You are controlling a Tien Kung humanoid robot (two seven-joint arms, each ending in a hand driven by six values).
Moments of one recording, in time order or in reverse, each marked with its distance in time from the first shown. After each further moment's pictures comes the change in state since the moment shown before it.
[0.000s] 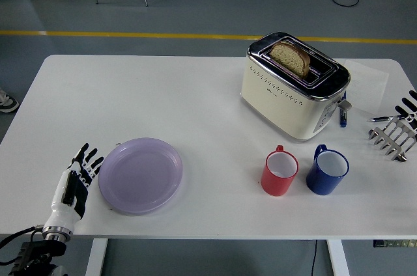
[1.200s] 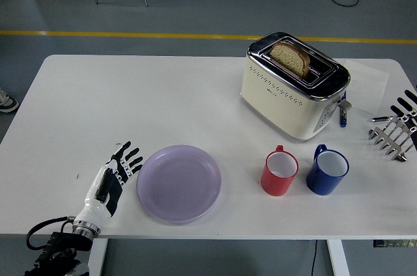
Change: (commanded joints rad) left arm -0.085 0.043 0.262 -0.010 -0.105 -0.001 -0.012; right arm -0.001 0.005 -0.009 -0.003 -0.002 0.009 0.001
